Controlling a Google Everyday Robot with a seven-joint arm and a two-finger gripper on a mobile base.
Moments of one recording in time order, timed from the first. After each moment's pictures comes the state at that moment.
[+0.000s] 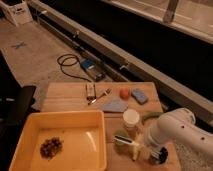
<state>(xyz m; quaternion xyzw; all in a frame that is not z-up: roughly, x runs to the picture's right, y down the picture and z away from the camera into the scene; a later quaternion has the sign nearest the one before) 0.179 0.279 0.685 -0.35 -0.05 0.28 0.89</state>
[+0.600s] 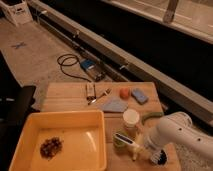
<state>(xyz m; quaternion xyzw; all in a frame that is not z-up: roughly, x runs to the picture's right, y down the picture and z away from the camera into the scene) 0.179 0.293 0.695 -0.36 -0.04 0.30 0.88</state>
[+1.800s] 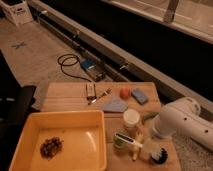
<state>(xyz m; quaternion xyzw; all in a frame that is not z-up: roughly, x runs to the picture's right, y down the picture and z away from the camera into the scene) 0.218 0.210 0.653 -0.30 0.02 0.26 0.92</state>
